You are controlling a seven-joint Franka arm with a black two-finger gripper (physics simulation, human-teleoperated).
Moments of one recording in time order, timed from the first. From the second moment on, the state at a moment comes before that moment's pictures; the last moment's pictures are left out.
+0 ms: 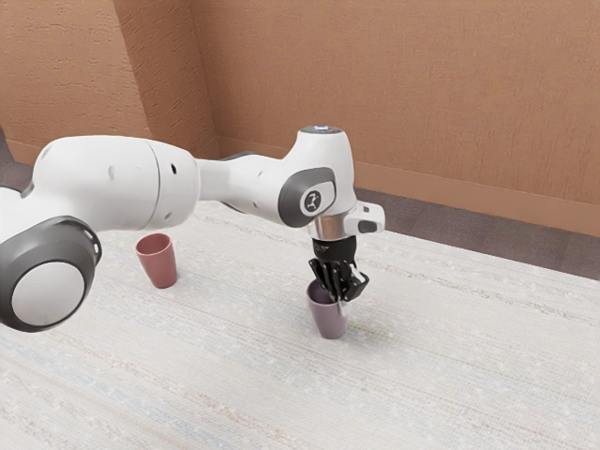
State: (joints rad) arm -0.31 0.59 0.00 -1.51 -0.15 1.99 0.09
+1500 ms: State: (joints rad) arm -0.11 0.33 0.28 -1.52 -0.03 1.81 0.16
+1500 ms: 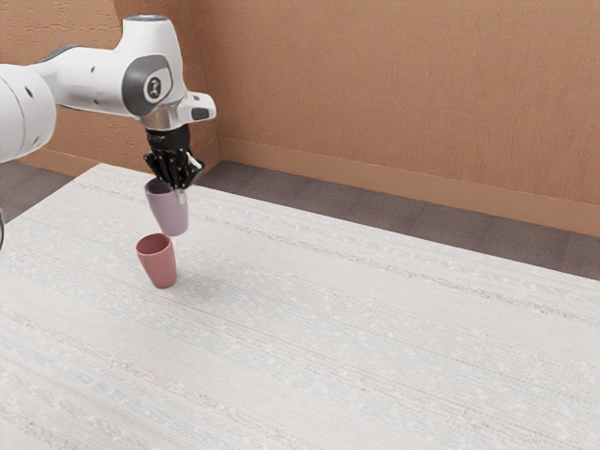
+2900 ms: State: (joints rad) arm 0.00 0.48 0.30 -1.49 -0.10 1.85 0.37
